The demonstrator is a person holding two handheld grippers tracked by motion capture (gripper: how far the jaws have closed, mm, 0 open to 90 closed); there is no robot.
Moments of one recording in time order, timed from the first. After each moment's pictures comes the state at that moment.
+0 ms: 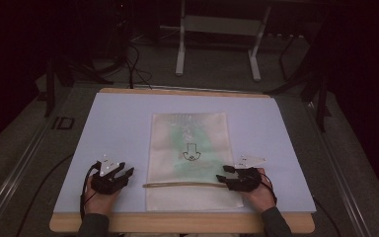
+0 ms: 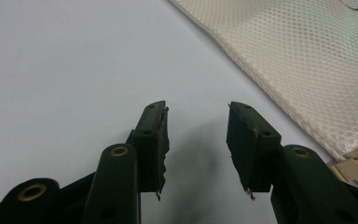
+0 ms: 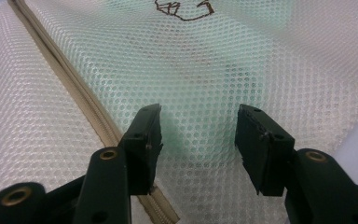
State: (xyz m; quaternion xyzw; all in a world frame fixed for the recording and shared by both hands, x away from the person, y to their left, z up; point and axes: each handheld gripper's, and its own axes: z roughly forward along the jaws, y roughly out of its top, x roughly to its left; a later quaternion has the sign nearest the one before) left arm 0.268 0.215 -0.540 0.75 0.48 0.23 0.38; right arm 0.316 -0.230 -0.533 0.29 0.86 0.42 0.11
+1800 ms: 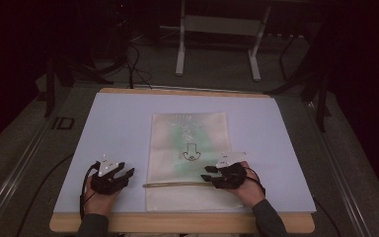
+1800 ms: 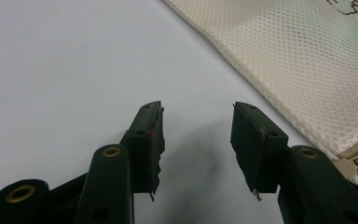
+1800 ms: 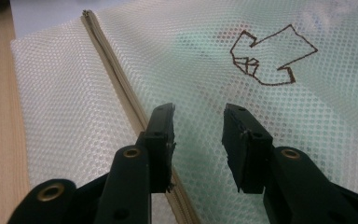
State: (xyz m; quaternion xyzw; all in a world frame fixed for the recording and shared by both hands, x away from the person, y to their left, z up) left arm 0.267 0.216 -0.540 0.75 0.47 0.23 0.39; right arm 0.315 -0.178 -0.503 0.20 0.89 0.40 0.08
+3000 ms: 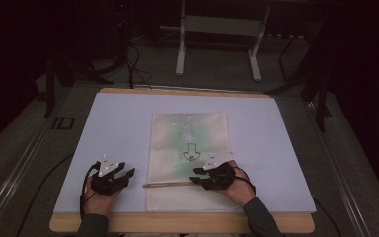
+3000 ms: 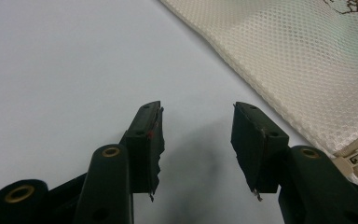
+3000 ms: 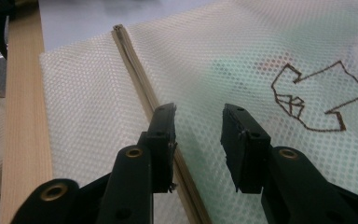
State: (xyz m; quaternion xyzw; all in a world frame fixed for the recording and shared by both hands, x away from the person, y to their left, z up) left arm 0.267 0.216 -0.540 0.76 0.47 0.22 0.40; right arm 0.311 -0.145 -0.497 0.16 0.90 0.40 0.07
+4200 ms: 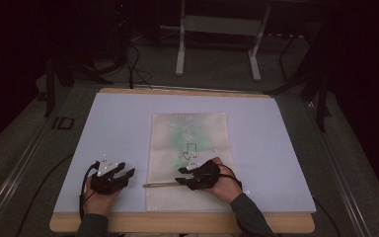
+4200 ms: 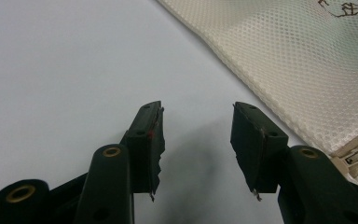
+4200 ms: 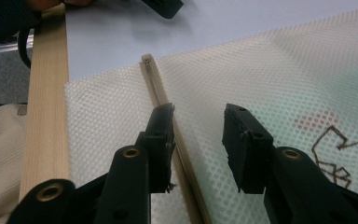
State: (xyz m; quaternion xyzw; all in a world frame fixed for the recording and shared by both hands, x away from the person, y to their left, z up) left arm 0.268 0.218 -0.540 0.75 0.47 0.22 0.40; right arm 0.310 -0.100 -0.486 0.11 0.91 0.40 0.06
